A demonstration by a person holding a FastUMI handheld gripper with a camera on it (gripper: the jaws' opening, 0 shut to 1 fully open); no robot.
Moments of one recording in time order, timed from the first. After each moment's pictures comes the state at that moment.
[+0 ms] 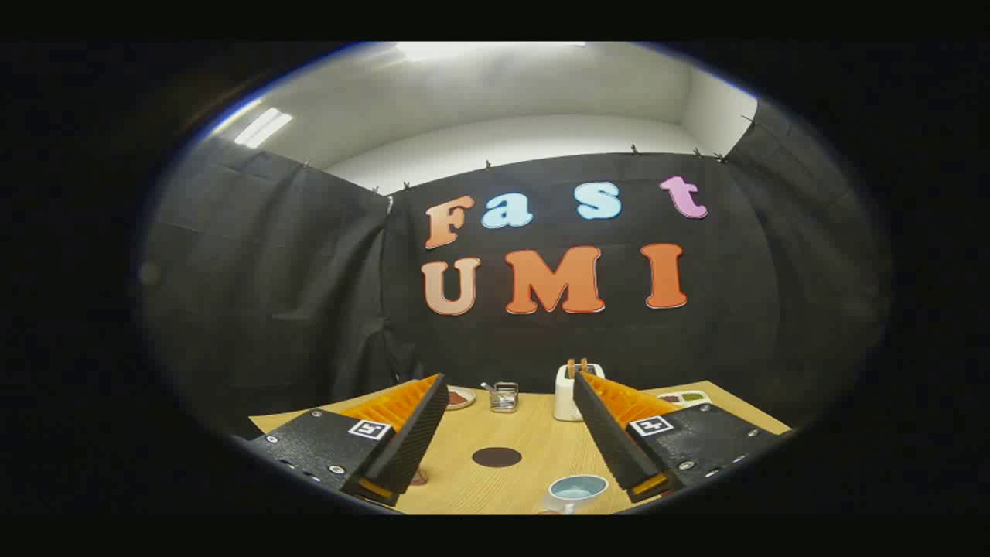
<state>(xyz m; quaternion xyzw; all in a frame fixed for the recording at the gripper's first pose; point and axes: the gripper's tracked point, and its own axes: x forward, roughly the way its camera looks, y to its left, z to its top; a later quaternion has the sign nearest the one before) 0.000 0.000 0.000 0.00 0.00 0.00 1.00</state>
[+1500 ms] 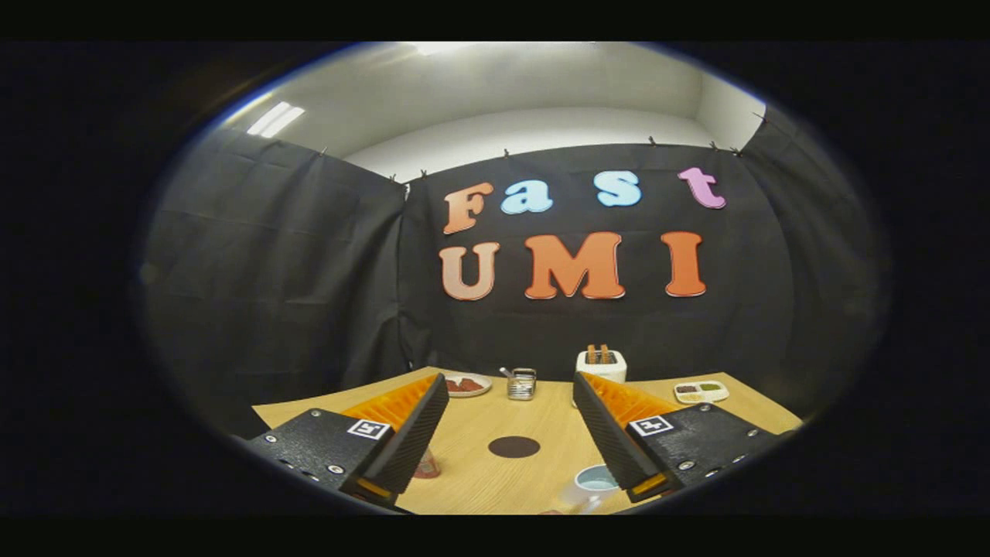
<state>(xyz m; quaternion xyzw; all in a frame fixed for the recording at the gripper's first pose) -0.001 0.037 -0.050 0.00 0.03 0.04 1.00</state>
